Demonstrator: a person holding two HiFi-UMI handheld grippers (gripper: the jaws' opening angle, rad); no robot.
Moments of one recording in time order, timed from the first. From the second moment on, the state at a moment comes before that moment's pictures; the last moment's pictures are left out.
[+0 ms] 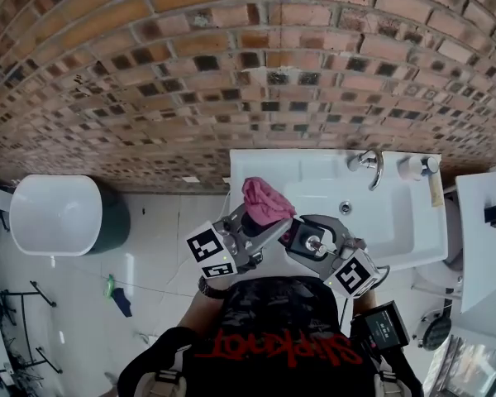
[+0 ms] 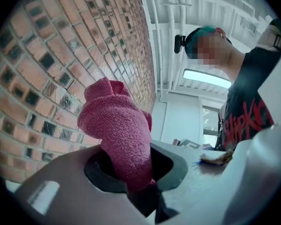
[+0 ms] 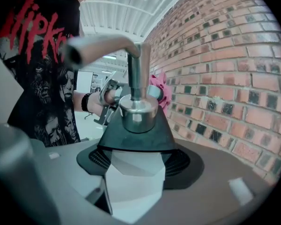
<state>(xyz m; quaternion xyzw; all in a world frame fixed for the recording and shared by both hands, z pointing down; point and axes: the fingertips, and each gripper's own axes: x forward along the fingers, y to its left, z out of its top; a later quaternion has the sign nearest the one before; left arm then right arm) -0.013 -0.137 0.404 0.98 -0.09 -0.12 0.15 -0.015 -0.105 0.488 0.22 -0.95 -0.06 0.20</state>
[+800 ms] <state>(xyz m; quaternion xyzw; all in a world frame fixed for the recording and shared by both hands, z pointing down) -0.066 -0.147 0.606 0.77 -0.11 0.57 -0.26 -0.008 -0.108 0.442 0.21 -0.96 -0.10 0.17</state>
